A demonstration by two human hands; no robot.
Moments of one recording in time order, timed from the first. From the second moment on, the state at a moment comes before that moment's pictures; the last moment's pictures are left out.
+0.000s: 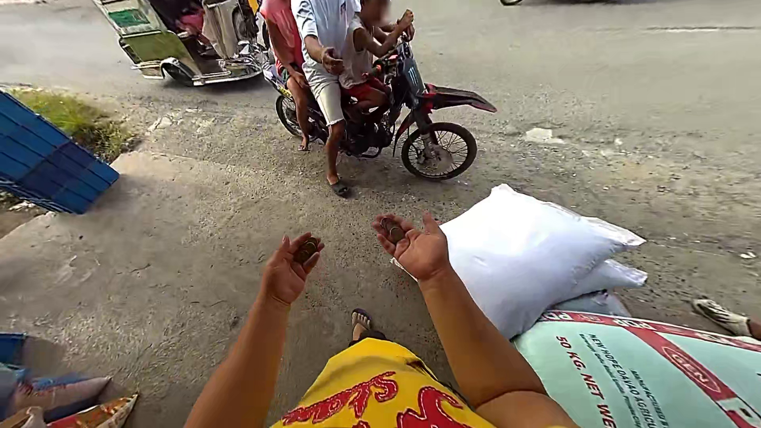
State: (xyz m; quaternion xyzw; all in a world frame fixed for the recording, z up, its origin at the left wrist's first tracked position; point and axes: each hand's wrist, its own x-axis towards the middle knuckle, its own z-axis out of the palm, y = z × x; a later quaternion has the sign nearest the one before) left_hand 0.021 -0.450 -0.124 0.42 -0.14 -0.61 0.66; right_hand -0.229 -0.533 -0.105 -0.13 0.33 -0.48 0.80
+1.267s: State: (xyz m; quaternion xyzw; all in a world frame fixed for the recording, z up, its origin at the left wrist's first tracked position) left_hand 0.306 -1.211 -0.055 0.51 -0.22 -0.66 0.51; right_hand 0.082 -1.355 -0.082 -0.25 0.48 -0.38 0.75
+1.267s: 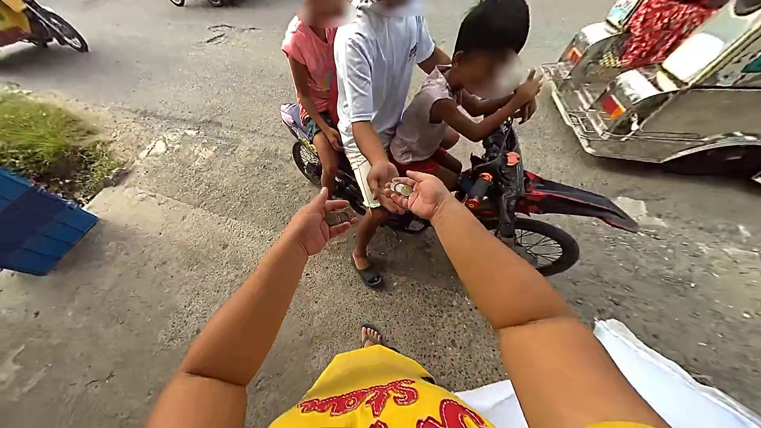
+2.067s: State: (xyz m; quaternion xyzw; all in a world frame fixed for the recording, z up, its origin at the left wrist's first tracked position) left_hand 0.233 -1.439 -0.057 0.67 -0.64 -0.37 0.10; right_hand 0.084 -1.470 -0.105 -0.68 0.56 -0.08 0.47
